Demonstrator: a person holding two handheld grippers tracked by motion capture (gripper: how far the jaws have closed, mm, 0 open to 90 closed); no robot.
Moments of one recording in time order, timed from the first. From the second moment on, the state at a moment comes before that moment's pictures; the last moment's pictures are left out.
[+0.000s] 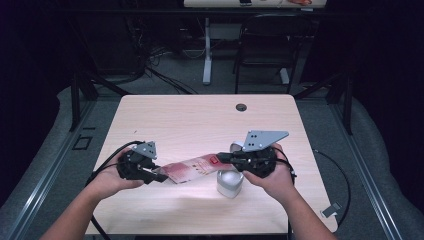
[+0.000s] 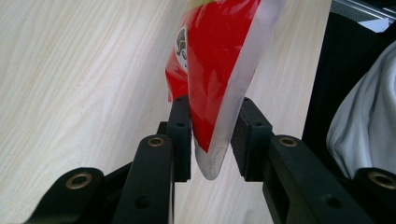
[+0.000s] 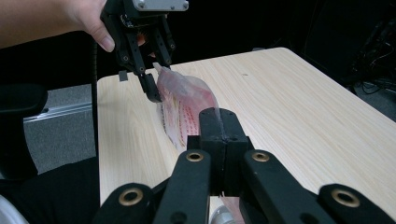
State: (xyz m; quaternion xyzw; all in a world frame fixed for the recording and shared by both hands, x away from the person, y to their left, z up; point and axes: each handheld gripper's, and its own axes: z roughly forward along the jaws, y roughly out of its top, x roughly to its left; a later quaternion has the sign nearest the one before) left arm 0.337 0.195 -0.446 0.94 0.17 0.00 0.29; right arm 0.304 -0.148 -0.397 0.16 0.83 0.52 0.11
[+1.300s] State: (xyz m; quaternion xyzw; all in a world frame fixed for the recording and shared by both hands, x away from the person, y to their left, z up) left arm 0.339 0.196 -0.450 0.93 0.19 0.06 0.30; right arm 0.305 -0.134 -0.392 0.15 0.84 0.51 0.11
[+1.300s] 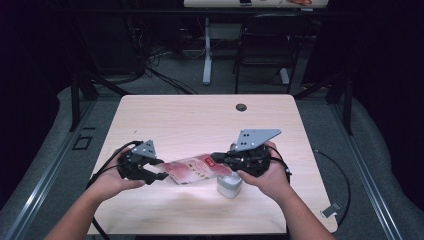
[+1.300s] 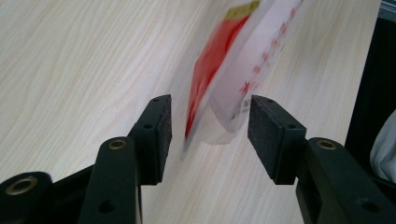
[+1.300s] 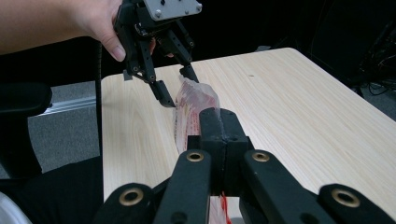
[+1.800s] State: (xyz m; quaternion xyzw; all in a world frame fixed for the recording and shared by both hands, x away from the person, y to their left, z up) left arm 0.333 0.171 -0.437 0.94 0.14 0.06 0.30; right arm 0.305 -0.124 -0.393 0.14 0.84 0.51 0.11
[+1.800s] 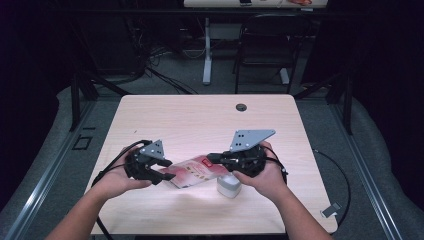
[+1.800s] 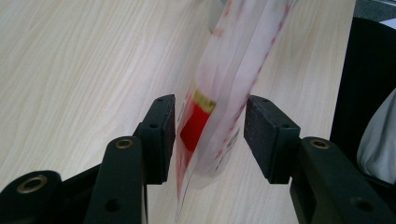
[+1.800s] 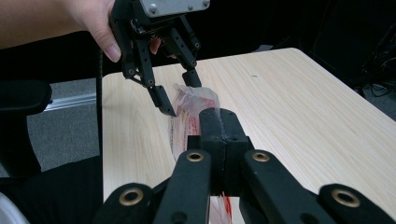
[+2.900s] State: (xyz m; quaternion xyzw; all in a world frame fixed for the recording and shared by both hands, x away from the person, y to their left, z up) left arm 0.327 0.163 -0.441 0.95 0.09 0.06 0.28; right arm 0.310 -0.125 -0.405 0.17 0.84 0.51 0.09
